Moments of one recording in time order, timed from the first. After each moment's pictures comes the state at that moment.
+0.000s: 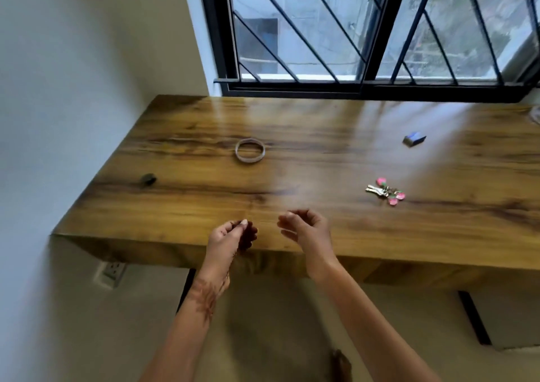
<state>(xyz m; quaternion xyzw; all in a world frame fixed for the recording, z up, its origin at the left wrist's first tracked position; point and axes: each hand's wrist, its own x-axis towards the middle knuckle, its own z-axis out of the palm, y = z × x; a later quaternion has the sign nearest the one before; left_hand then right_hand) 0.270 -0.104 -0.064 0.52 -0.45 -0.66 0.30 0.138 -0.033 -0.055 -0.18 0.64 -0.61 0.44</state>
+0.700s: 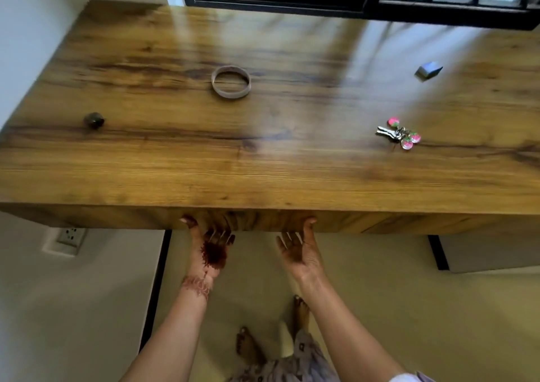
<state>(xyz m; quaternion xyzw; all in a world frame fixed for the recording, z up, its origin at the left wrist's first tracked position) 0.297 -0.114 -0.207 0.46 -0.02 -0.82 0.33 0.162 -0.019 -0.212 0.30 0.37 -0.74 0.48</state>
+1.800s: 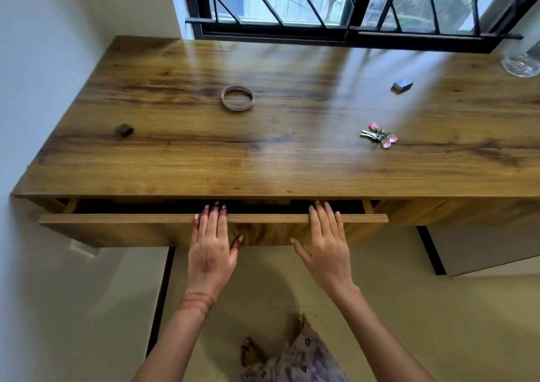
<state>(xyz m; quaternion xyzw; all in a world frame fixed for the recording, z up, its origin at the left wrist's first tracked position) 0.348 -0.075 -0.178 0.43 -0.90 -0.02 0.12 0.167 0.054 -0.186 -0.51 0.85 -0.11 -0.07</state>
